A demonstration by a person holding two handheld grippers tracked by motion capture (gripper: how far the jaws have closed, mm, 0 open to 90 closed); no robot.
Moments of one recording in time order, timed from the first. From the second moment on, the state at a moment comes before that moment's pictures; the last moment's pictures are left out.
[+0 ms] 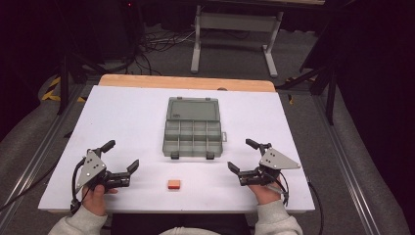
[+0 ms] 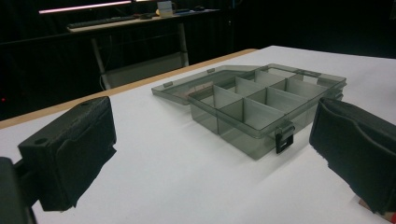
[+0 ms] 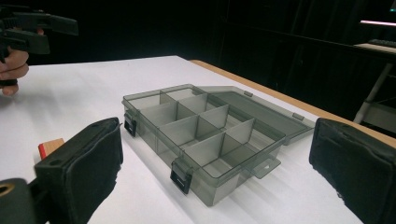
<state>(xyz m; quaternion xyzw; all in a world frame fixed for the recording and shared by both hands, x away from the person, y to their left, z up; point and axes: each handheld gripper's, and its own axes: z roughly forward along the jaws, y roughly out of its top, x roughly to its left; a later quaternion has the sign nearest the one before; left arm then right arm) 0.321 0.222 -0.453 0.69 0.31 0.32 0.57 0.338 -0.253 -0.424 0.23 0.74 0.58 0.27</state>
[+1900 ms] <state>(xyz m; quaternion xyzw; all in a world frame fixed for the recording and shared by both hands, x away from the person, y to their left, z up) 0.320 0.220 -0.452 0.69 0.31 0.32 0.57 0.356 -0.213 -0.406 0.19 0.77 0.57 0.21</state>
